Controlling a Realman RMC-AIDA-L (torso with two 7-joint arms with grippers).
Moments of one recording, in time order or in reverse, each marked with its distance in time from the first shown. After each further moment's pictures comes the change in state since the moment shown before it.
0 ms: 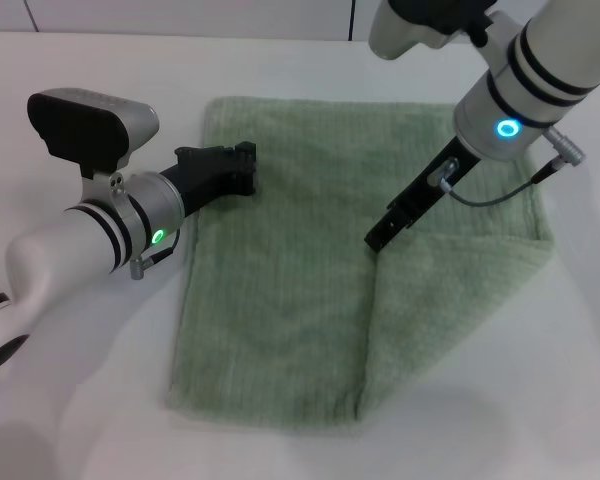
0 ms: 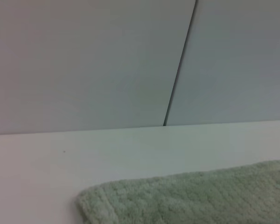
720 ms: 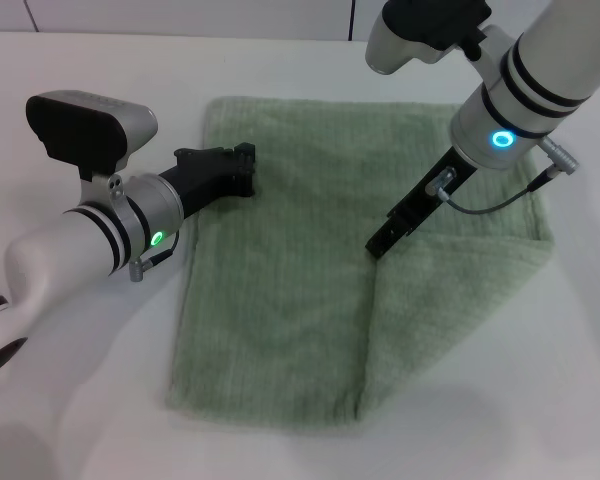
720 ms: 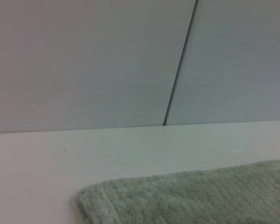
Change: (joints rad) left arm 0.007 0.000 0.000 0.003 0.000 0.004 0.000; right arm 0.023 0.003 -0.003 0.082 0.001 -0.050 -0.029
